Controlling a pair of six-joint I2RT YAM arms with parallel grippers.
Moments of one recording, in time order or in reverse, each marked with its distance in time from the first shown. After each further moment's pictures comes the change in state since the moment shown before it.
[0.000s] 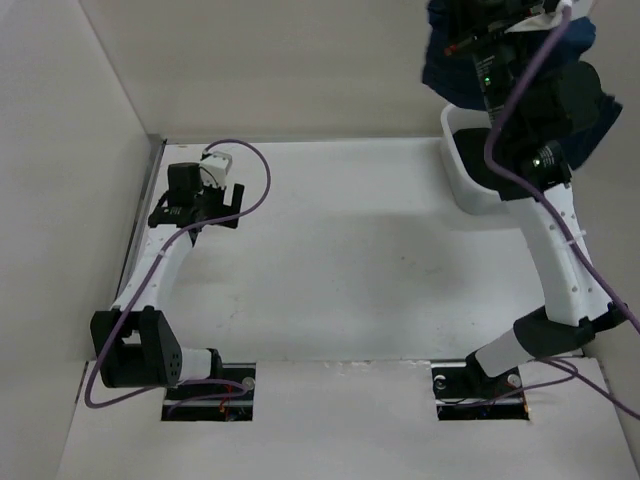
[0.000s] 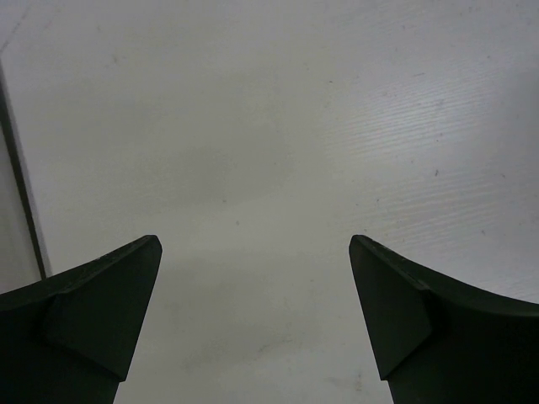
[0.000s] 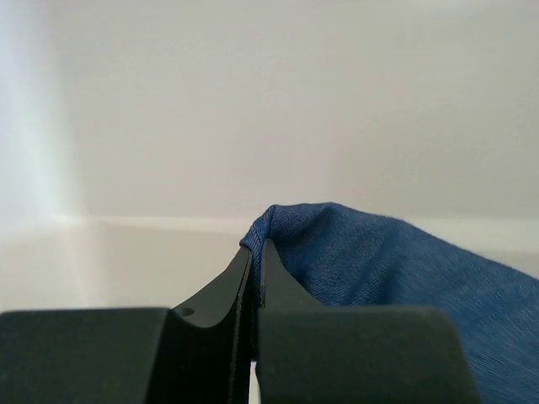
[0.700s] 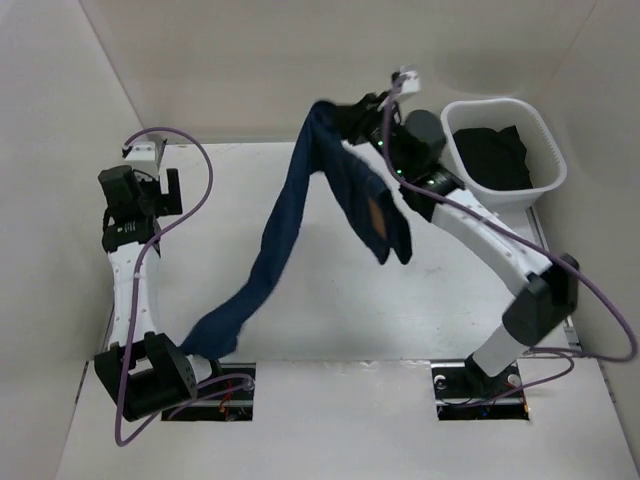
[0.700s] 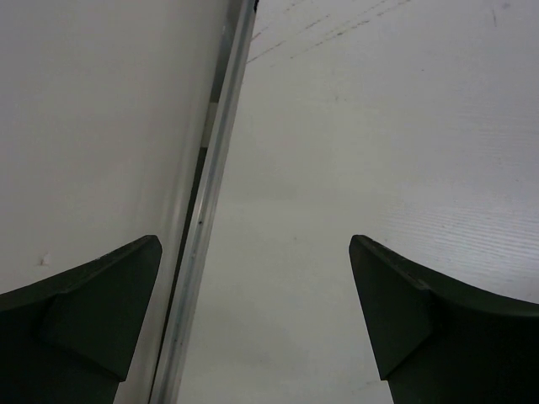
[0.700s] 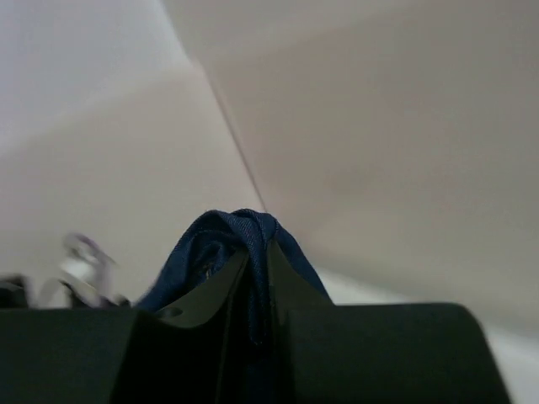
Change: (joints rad) left arm 0.333 -0.143 -0.008 0.134 -0.053 -0.010; right arm 0.233 0.014 -0.494 0.245 -0.079 0.281
